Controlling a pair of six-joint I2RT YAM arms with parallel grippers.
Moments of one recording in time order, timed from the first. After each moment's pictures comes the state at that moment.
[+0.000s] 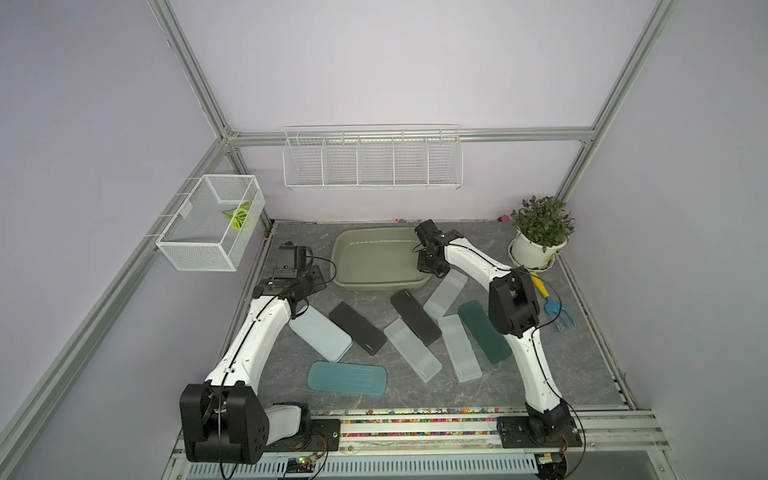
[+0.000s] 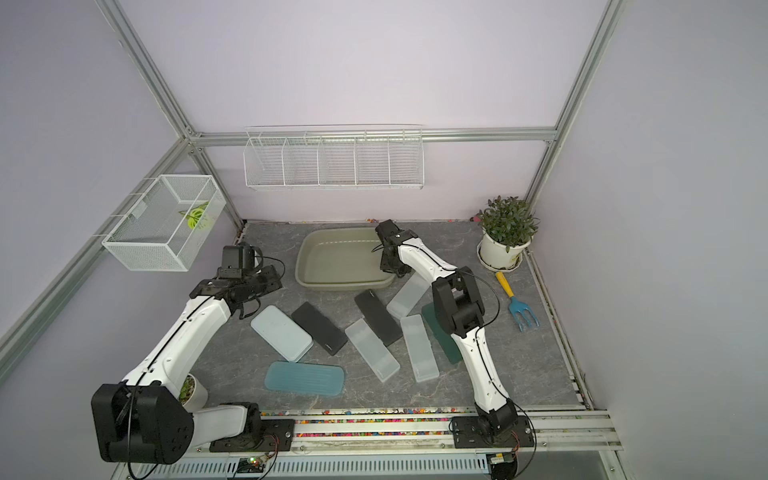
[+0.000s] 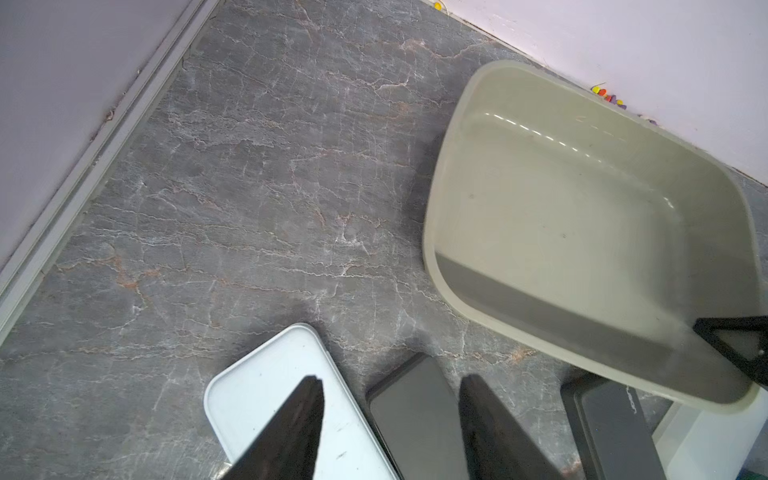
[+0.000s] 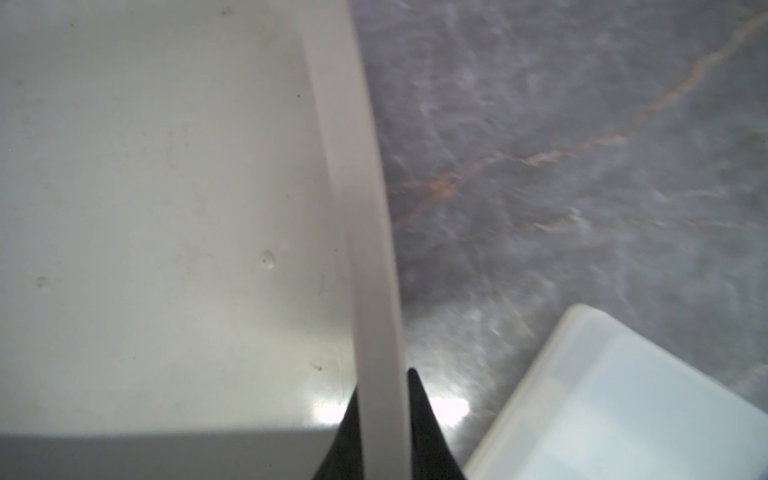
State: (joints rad) left arm -0.11 1.29 1.04 -0.59 -0.05 -0.42; right arm 0.50 2.34 2.02 -0.91 0.14 0.61
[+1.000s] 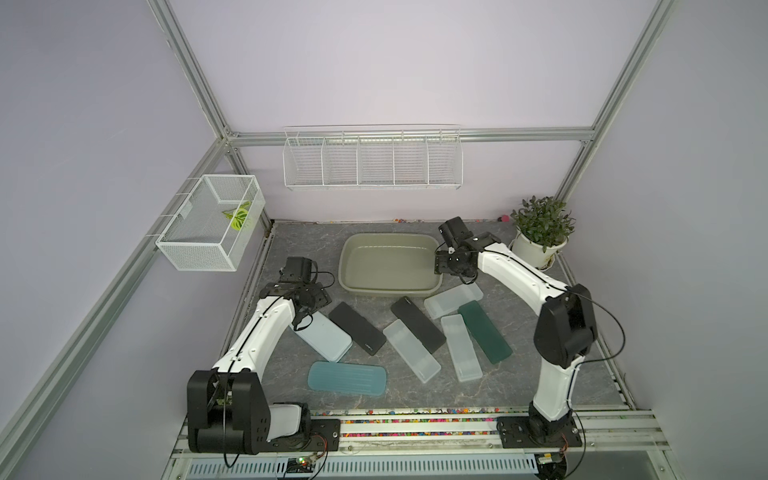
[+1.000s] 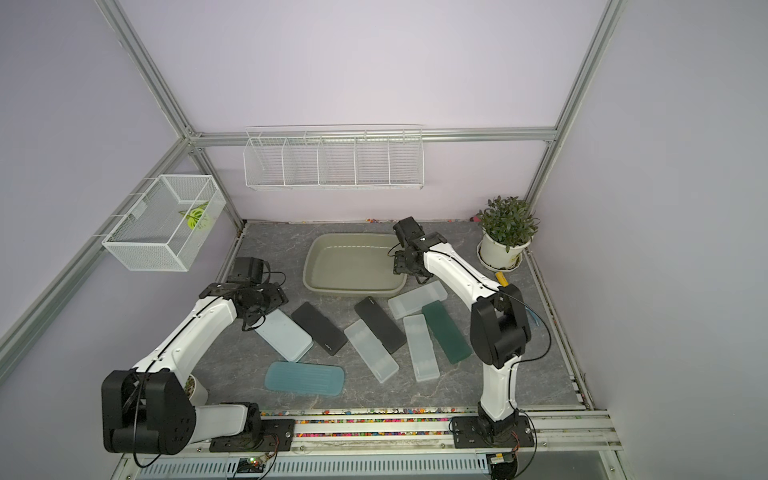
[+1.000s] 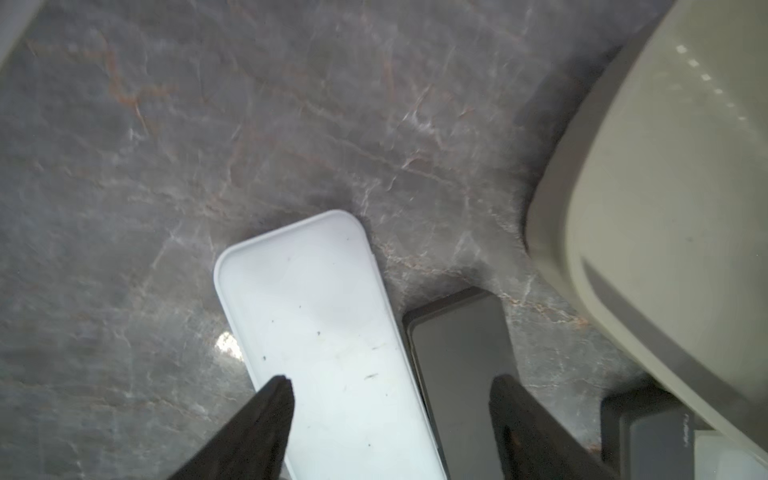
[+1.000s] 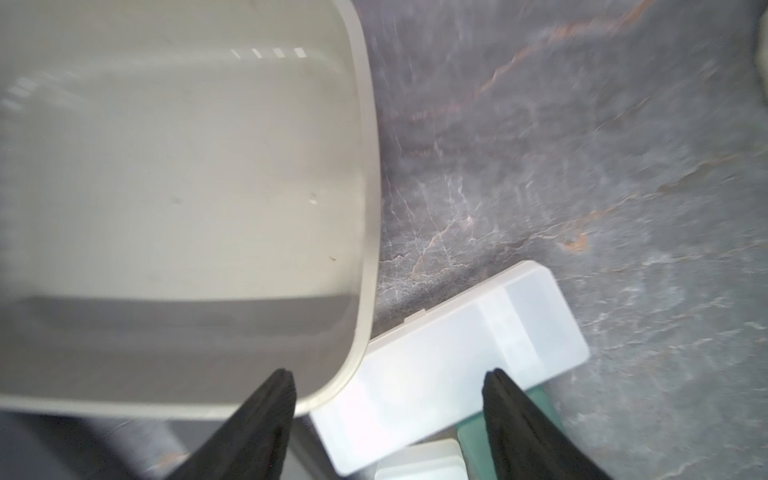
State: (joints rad) left arm -0.11 1.34 0.93 -0.75 -0.05 -0.68; right arm 0.49 1.87 1.67 -0.89 0.16 0.52
